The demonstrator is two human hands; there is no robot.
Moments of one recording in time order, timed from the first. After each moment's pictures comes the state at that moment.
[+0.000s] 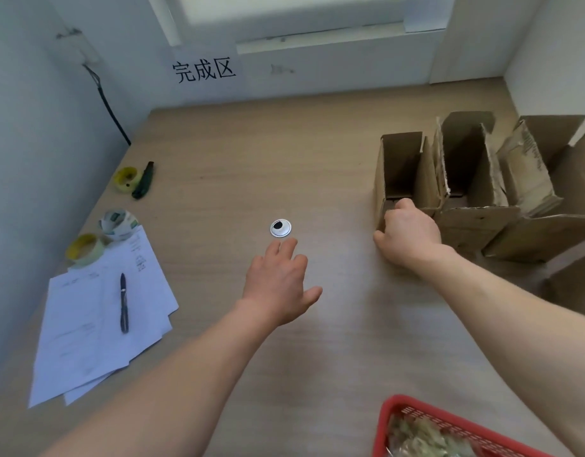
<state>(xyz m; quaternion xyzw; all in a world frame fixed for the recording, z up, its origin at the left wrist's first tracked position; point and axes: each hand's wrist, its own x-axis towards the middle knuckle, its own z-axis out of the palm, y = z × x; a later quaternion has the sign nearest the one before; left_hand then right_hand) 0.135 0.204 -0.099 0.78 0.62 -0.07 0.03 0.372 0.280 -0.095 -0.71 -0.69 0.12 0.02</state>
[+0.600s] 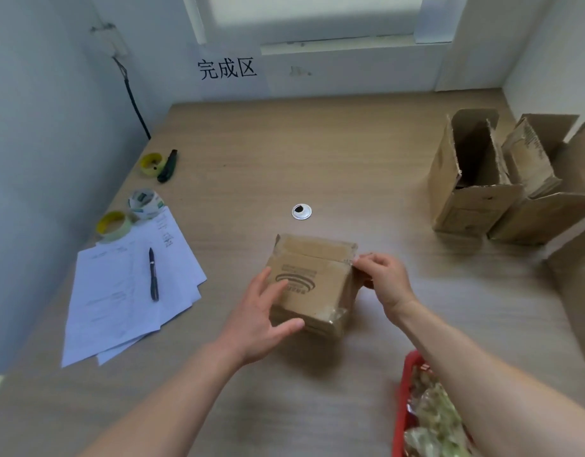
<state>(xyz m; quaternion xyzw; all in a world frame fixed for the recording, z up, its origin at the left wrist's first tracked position) 0.030 0.083 -0.133 0.71 0.64 0.12 0.28 0.284 0.150 -0.138 -0.61 -0.39 0.54 0.43</state>
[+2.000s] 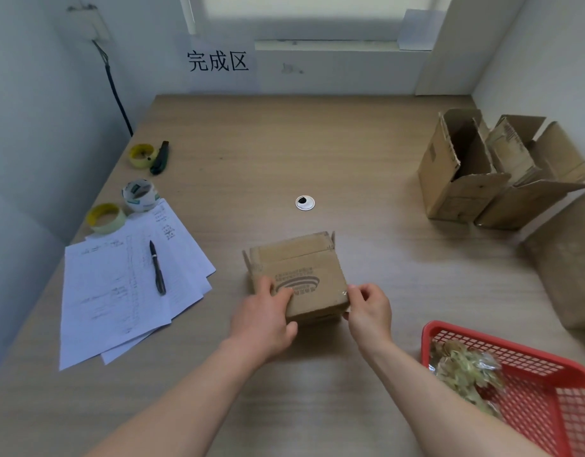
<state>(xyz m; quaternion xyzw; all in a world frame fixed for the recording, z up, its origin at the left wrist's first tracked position) 0.000 0.057 -0.125 0.74 0.65 -0.06 0.18 0.189 0.062 -0.174 -0.75 -0.33 0.40 0.42</state>
